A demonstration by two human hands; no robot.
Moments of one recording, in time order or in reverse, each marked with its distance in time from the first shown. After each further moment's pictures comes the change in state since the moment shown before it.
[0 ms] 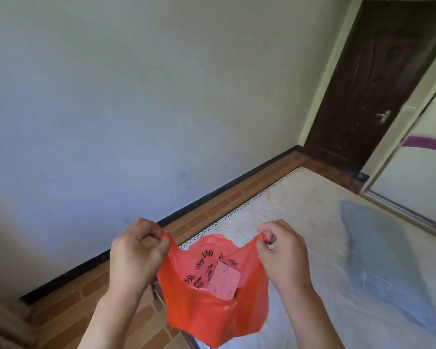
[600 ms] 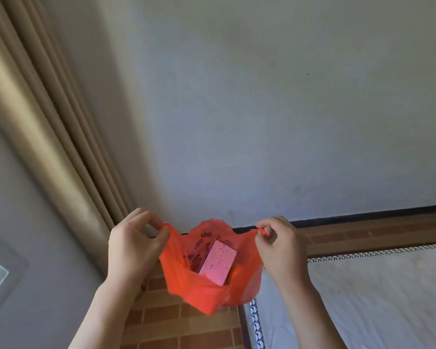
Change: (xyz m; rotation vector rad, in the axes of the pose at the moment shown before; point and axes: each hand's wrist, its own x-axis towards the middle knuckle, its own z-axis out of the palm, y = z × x) left_hand 0.015 -0.051 -0.129 0.425 0.462 -0.123; right_hand 0.062 -0.107 0.185 0.479 -0.349 -0.324
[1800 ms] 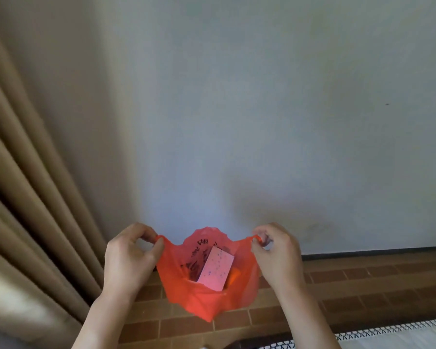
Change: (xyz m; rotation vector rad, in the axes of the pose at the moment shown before) left_hand 0.326 -0.248 0.167 -0.165 -0.051 -0.264; right_hand 0.297 0.054 0.316 -0.138 -0.168 0.068
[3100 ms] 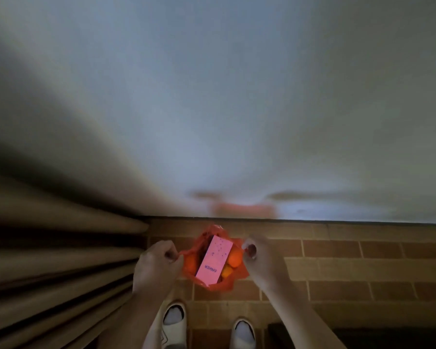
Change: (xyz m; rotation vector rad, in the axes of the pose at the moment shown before) left_hand 0.120 -0.468 0.273 0.408 -0.420 -0.511; right_hand 0.044 0.297 0.528 -0.176 -0.757 0.267
